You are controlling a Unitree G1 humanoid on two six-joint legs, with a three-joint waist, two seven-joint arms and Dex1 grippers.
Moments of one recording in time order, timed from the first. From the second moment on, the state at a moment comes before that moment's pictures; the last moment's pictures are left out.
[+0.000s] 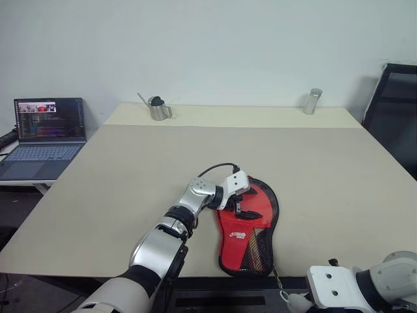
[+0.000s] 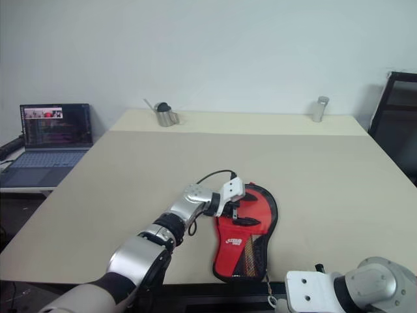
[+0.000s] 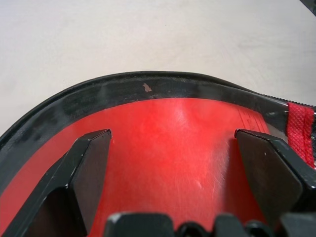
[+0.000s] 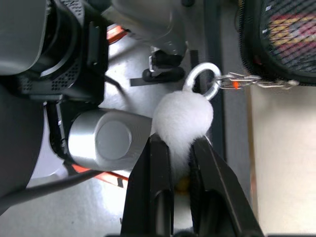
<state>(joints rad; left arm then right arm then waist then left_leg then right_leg) -1.05 0.10 -0.21 1.22 0.11 -0.29 -1.15 0.17 -1.33 0.04 -1.01 0.42 0.75 0.93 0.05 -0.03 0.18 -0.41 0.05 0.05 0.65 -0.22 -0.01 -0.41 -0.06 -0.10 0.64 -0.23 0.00</state>
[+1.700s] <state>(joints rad) -0.32 0.53 0.08 -0.16 -0.26 0.43 -0.86 -0.70 -0.78 0.01 0.60 0.28 0.13 1.11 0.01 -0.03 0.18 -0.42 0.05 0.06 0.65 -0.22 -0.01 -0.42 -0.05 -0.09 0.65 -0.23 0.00</state>
